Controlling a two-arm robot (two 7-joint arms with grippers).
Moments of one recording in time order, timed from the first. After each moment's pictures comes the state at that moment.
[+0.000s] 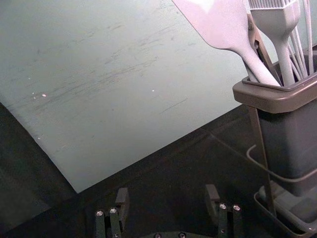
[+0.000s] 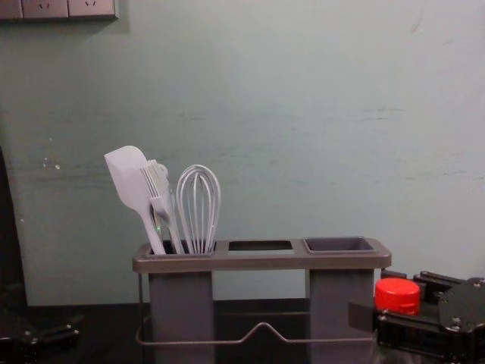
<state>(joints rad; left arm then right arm) -0.20 0.60 0.45 -1.41 -0.25 -0.12 0.03 0.09 0.57 -0.36 -1.63 0.48 -0.10 0.55</state>
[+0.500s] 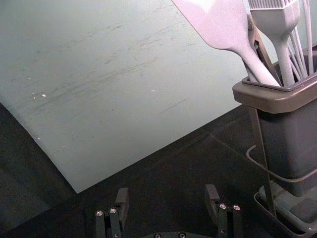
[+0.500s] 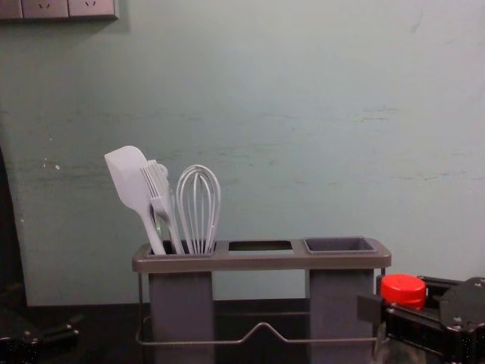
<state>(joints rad) -0.20 0.60 0.45 -1.41 -0.25 -0.12 0.03 0.09 0.57 -0.36 -1.64 0.48 -0.10 0.55</state>
